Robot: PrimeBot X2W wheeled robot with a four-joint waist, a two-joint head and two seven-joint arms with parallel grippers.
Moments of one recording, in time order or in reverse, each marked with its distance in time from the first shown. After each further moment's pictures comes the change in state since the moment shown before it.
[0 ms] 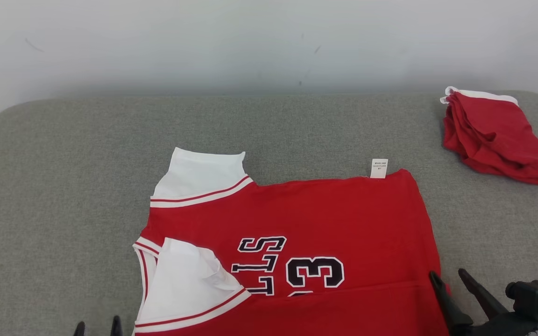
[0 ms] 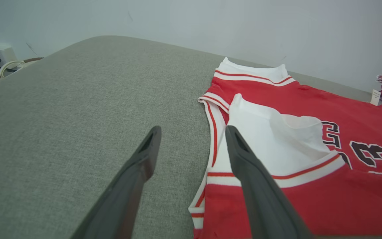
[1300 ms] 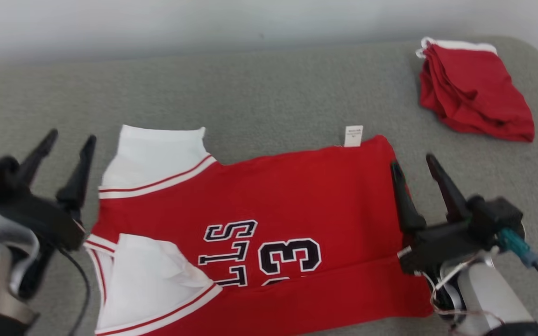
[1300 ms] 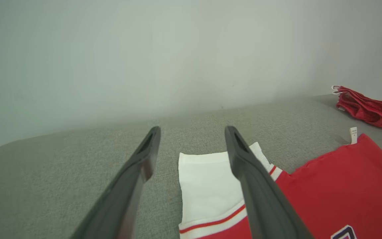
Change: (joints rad) left arm -0.695 0.342 -0.212 0.125 -0.217 -0.104 0.290; right arm -0.385 0.216 -0.015 0.128 -0.332 0.000 -0.295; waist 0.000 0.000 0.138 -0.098
